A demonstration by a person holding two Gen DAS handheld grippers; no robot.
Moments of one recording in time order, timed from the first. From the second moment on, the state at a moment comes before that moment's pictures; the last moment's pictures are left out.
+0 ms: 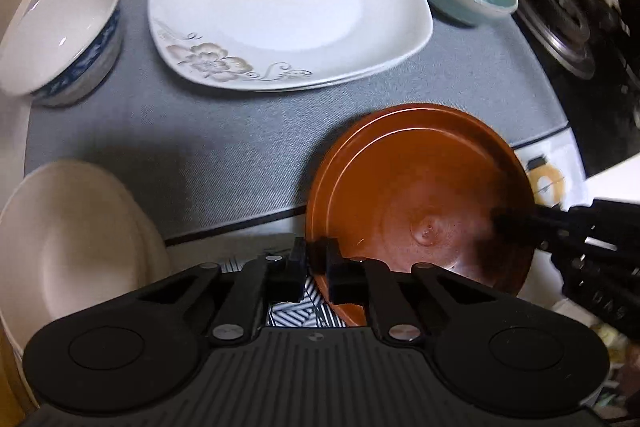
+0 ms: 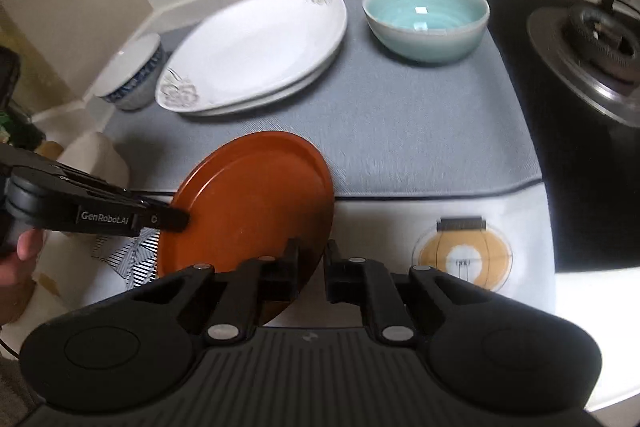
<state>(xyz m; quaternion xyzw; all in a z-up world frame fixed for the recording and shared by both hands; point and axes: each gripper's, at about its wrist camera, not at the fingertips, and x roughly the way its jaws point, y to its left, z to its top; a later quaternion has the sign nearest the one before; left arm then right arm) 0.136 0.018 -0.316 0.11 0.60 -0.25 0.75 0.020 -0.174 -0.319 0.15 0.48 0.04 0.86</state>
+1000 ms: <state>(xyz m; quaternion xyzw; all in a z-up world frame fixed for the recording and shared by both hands) 0.229 0.055 -0.245 -0.02 0.53 -0.25 0.81 0.101 -0.156 -0.274 0.18 0.46 0.01 0.87</state>
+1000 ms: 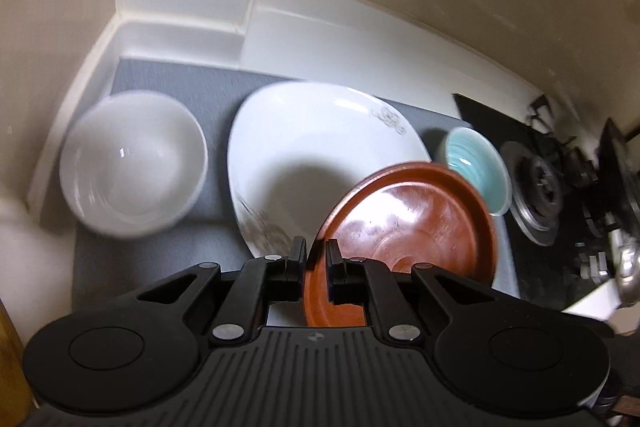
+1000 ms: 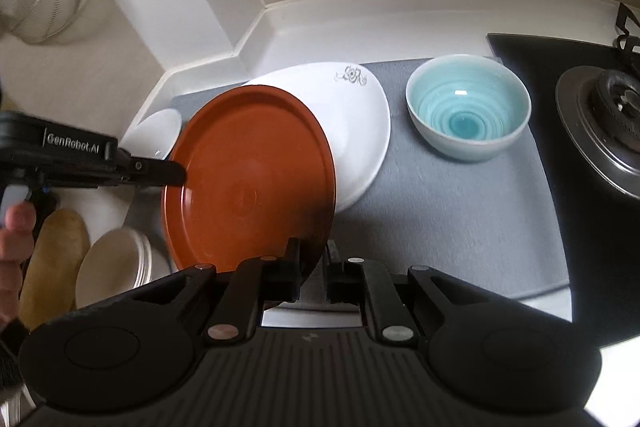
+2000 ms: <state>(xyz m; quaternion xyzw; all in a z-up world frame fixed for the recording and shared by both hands) 0.296 0.057 -0.306 -0.09 0.56 -0.22 0.79 0.203 -0.163 -0.322 0.15 0.45 -0.04 0.88</state>
